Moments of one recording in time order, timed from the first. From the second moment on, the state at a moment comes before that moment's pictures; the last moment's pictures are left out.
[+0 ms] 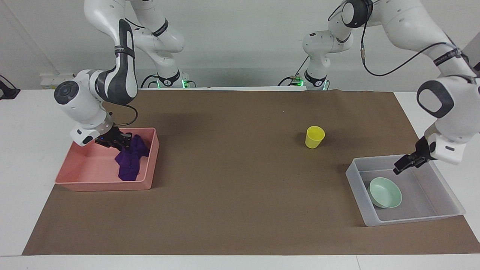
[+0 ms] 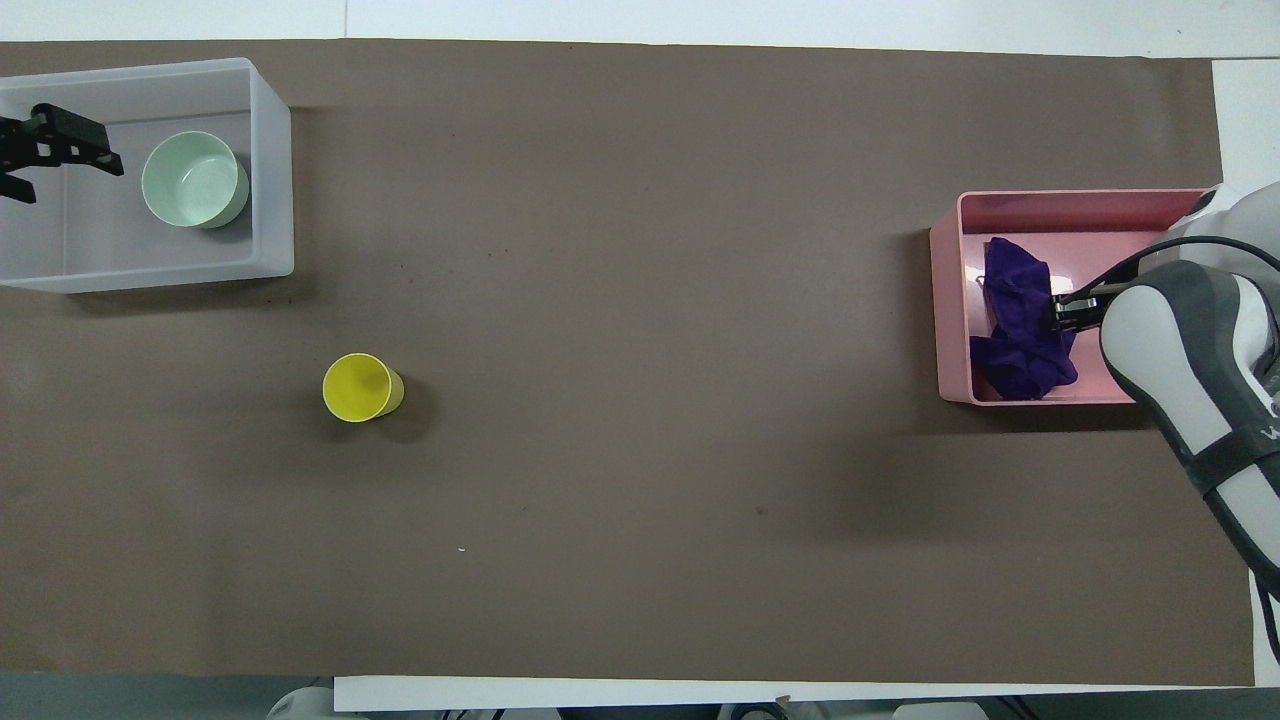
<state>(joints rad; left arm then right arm) 0.02 0.25 0.05 -1.50 -0.08 1.75 -0.10 -0.18 0.11 0.00 -2.07 0.03 2.09 -0.24</state>
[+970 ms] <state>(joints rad) -0.27 -0.02 0.03 -2.04 0.02 1.98 -0.28 0.02 0.00 0.03 -1.83 0.03 1.71 -0.05</state>
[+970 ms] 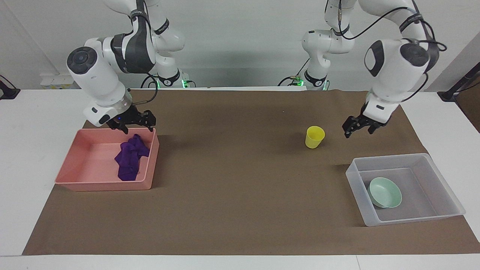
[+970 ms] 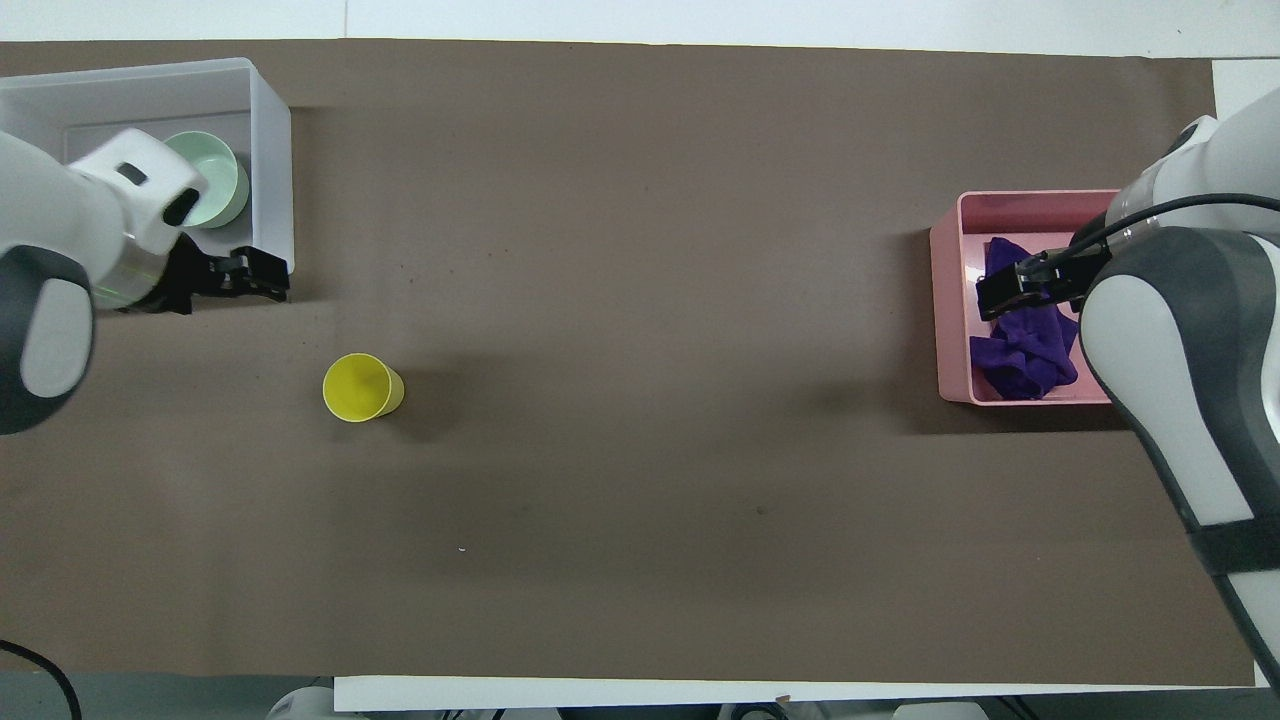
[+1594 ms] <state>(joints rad) -0.30 -0.07 0.03 -2.35 0.02 2.21 -0.32 0.03 -0.03 0.03 -1.62 0.03 1.45 -0.05</state>
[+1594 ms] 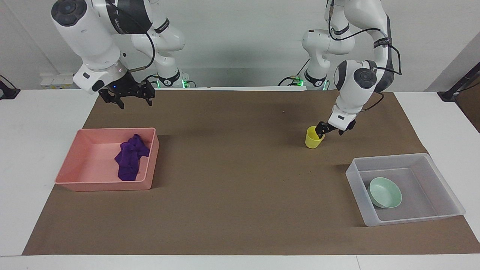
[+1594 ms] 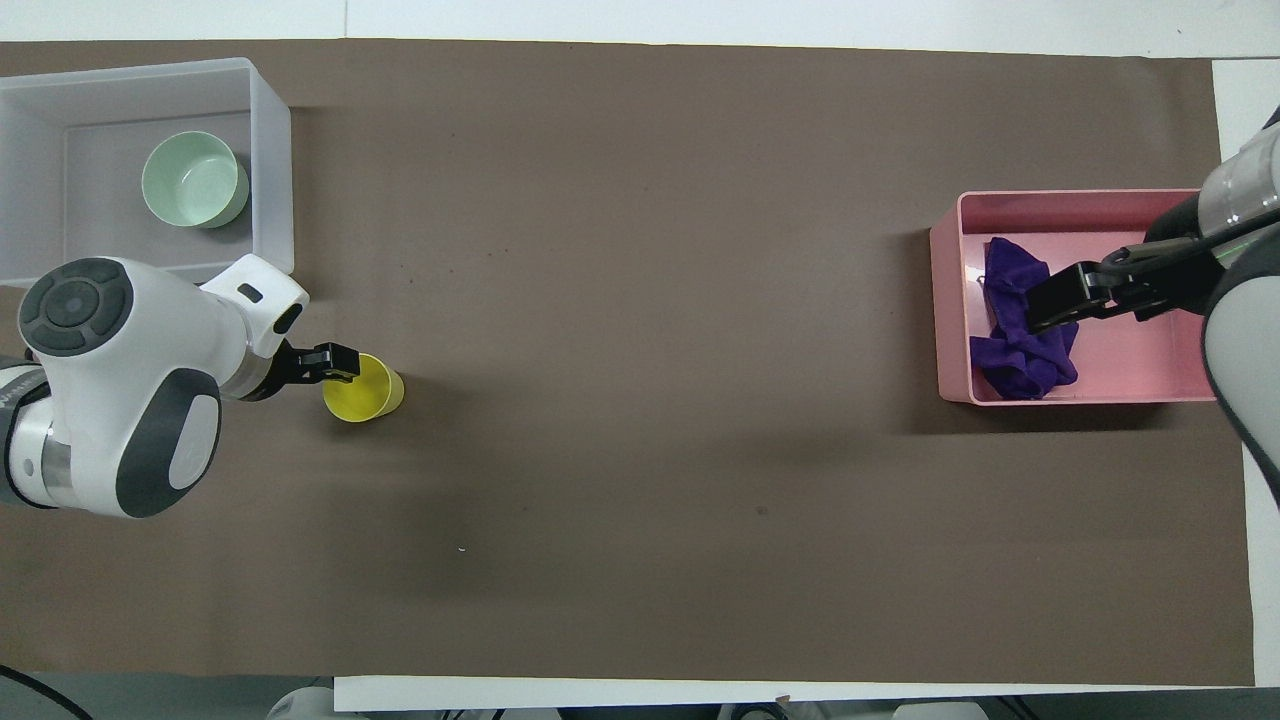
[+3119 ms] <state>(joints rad) 0.04 0.48 0.06 -1.48 -0.08 2.02 -0.22 0.02 -0.03 0.02 -1.64 0.06 1.46 -0.05</state>
